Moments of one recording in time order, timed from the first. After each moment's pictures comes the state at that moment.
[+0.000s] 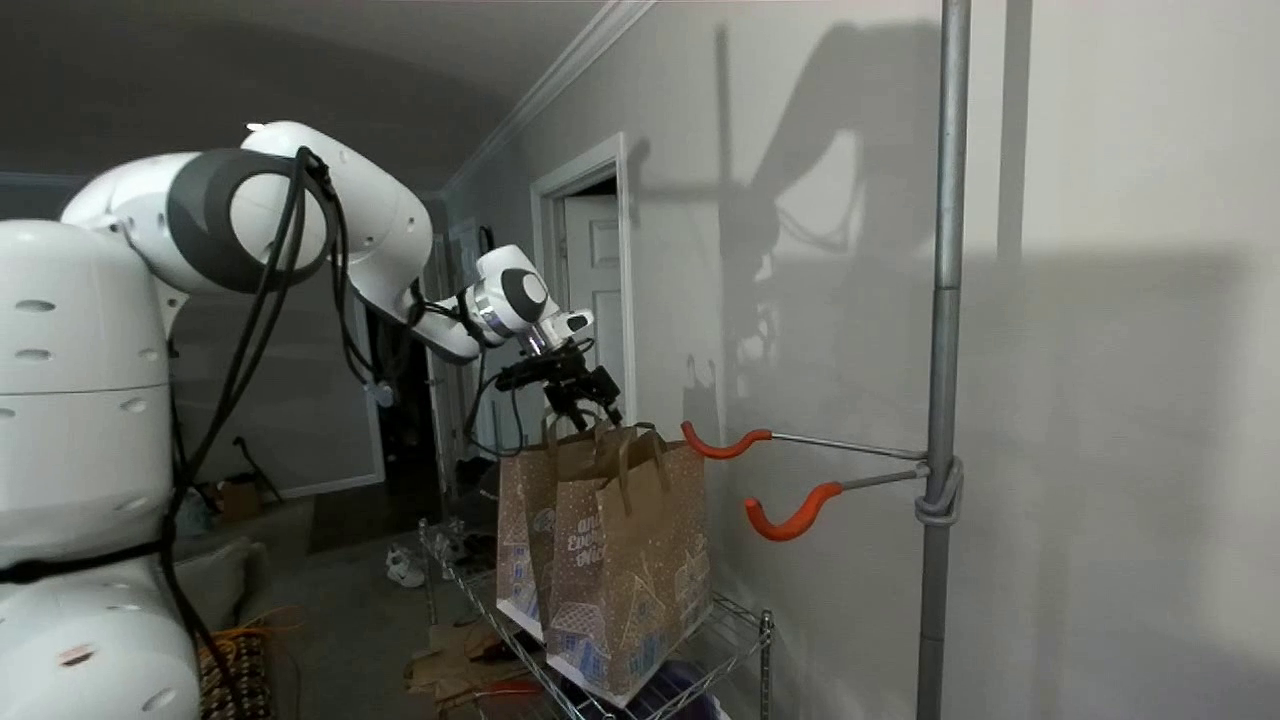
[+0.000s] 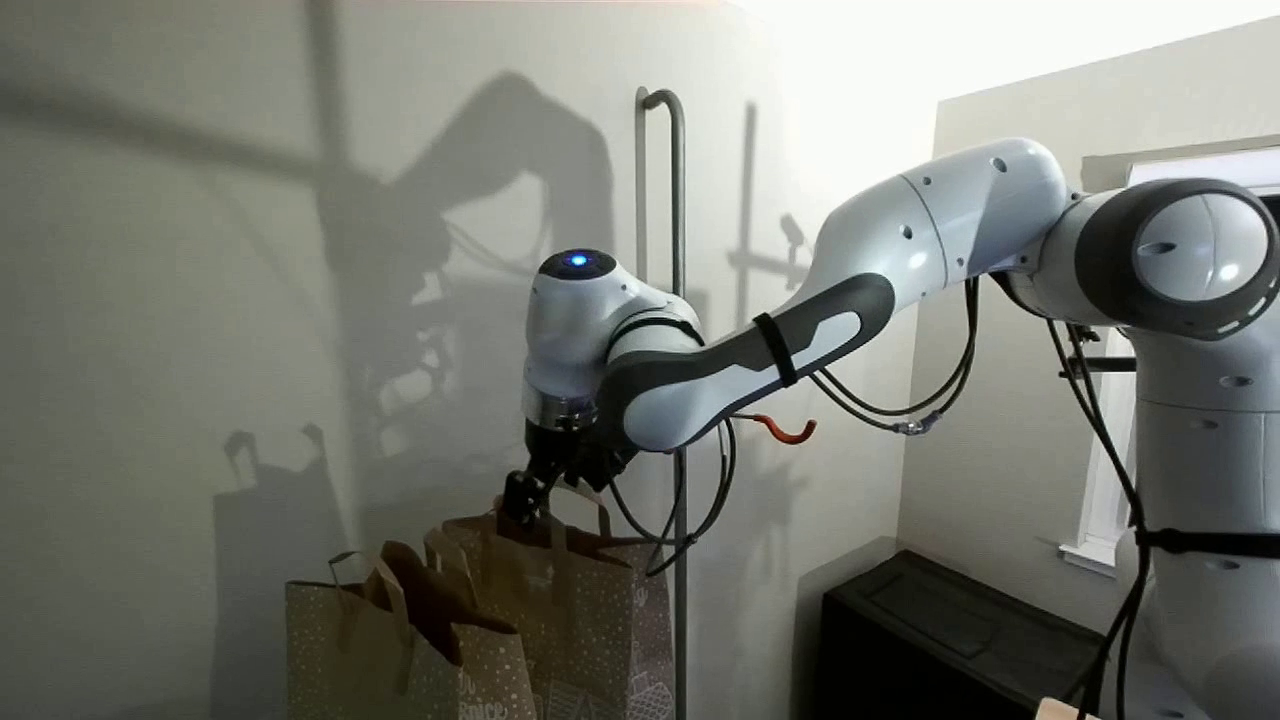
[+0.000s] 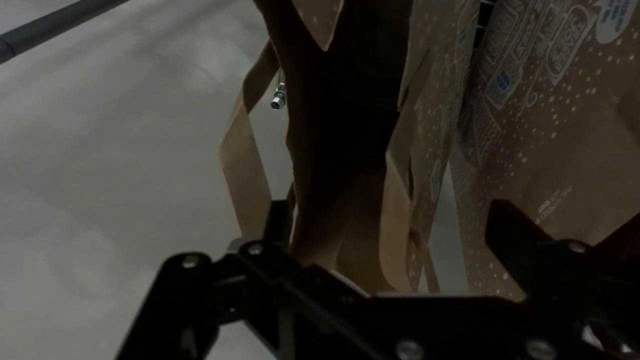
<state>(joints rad) 0.29 0.12 0.26 -1.88 -0.54 2.23 0.55</state>
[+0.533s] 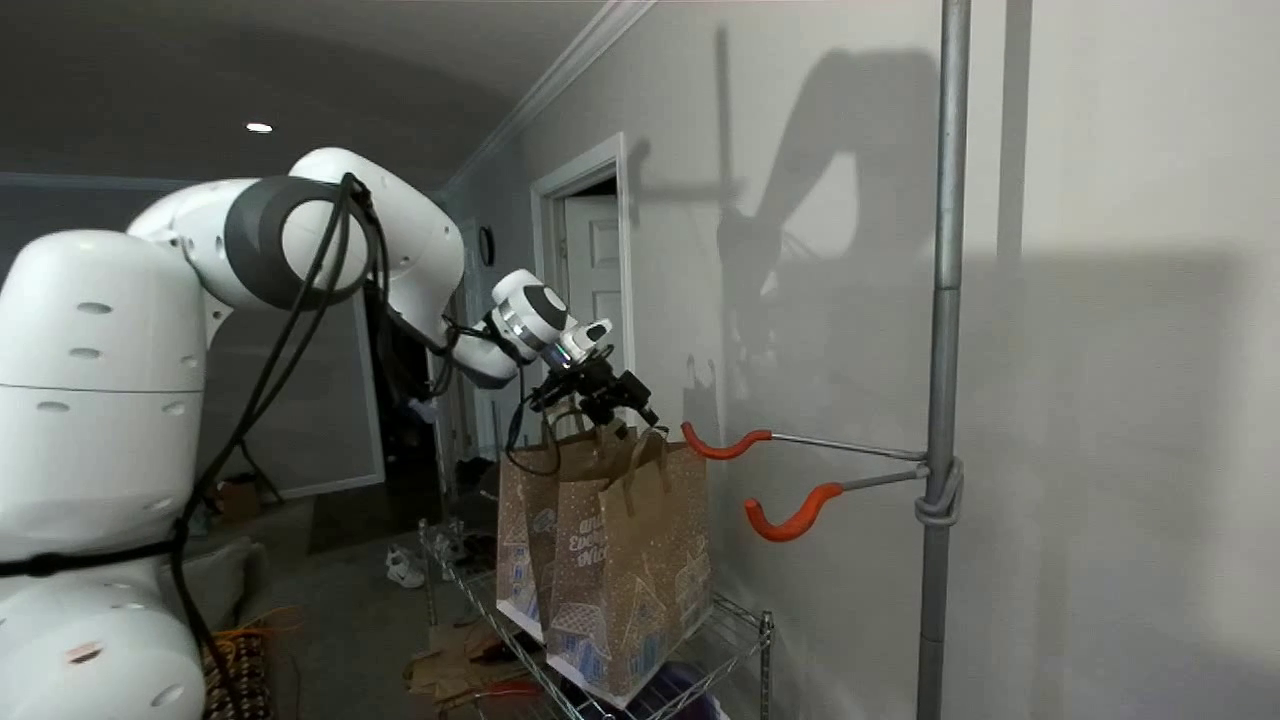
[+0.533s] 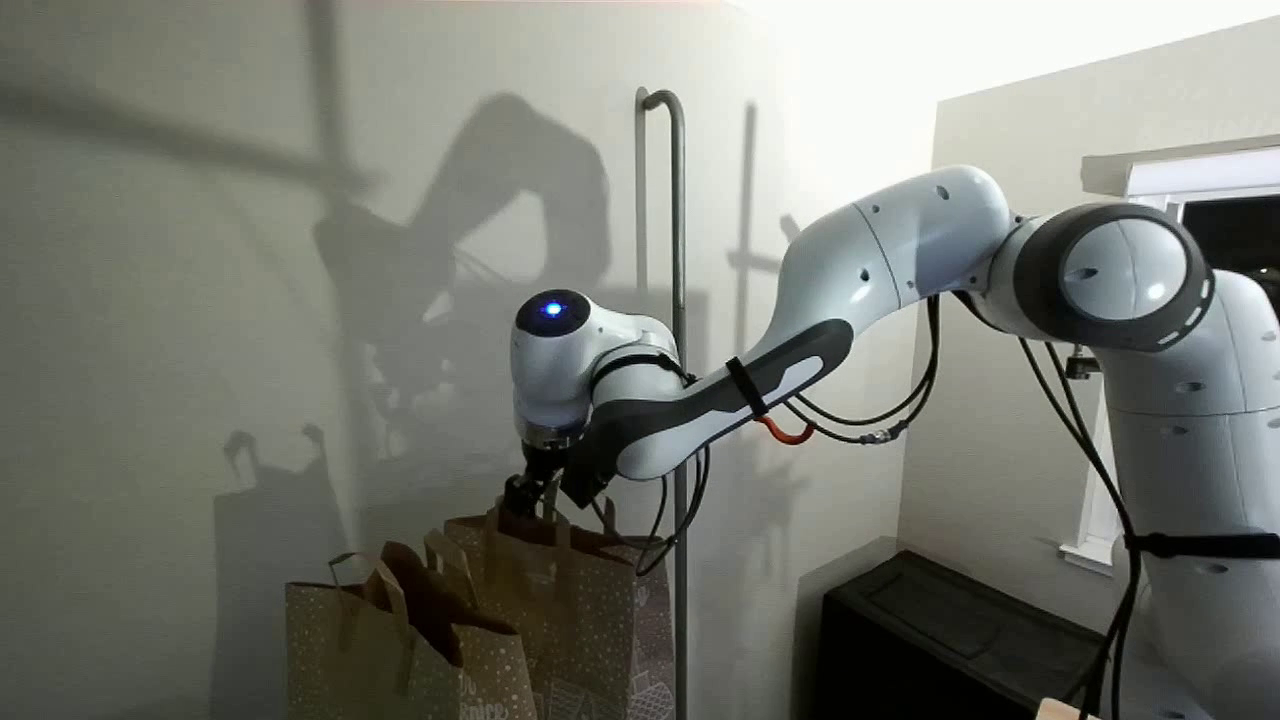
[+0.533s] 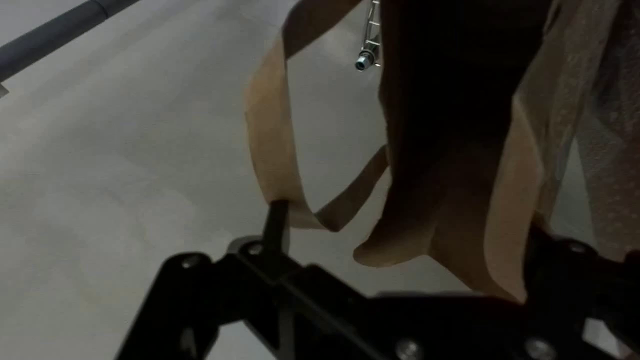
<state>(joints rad) 0.32 0.23 0.19 -1.80 -0.82 2.22 0.73</state>
